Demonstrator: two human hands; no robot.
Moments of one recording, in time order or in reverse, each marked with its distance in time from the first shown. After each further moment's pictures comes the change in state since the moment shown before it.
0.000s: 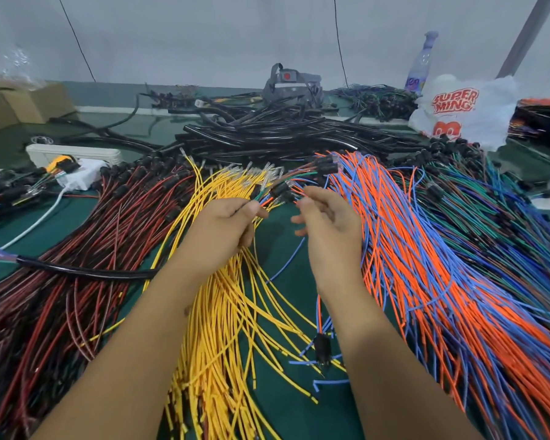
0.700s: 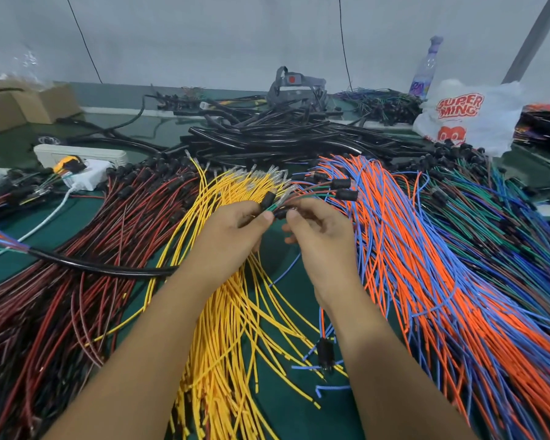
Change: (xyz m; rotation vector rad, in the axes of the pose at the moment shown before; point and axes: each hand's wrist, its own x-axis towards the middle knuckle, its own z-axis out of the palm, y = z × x) left_hand -0.006 0.000 0.006 0.040 0.005 0.137; right_hand -0.005 0.000 0.000 -0.032 -0.211 -0.033
